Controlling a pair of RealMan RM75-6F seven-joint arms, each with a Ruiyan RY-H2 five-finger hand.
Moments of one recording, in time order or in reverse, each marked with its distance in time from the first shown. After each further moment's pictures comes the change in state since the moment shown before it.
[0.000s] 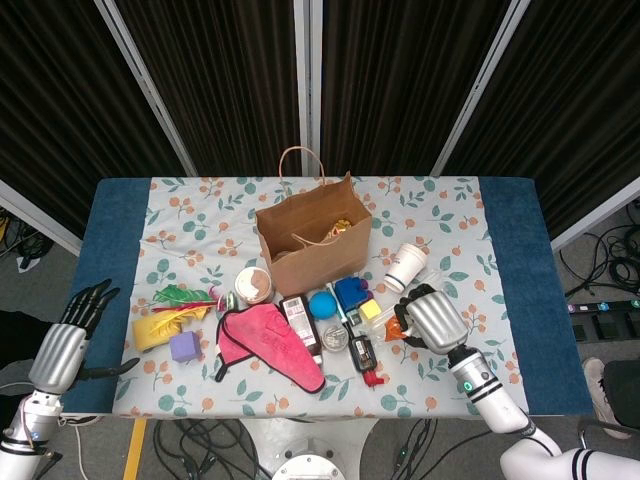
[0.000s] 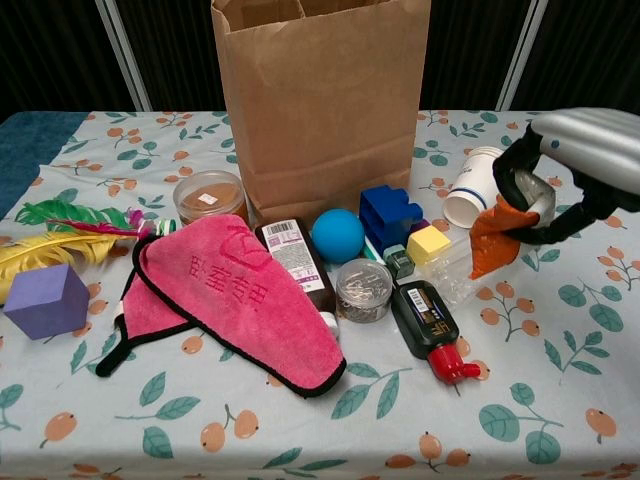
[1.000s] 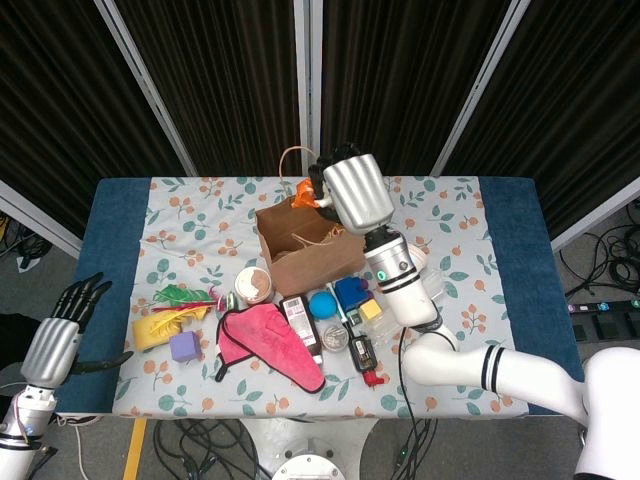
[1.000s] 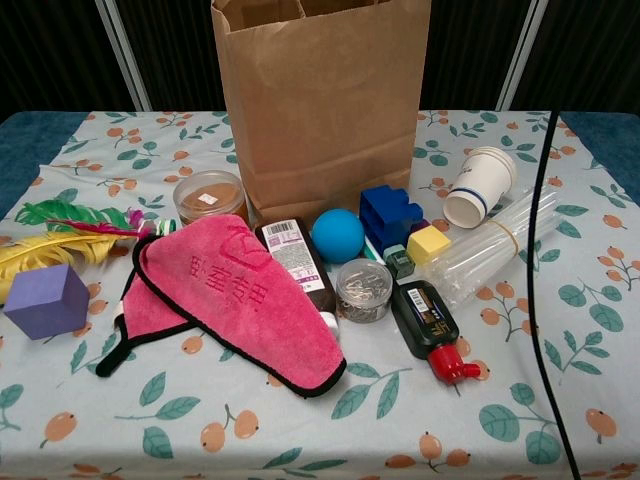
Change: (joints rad) left arm -0.007 0.025 -0.019 -0.011 -0.025 -0.018 0.020; right arm 0.546 -0.137 0.458 0.111 0.434 -0.048 -0.265
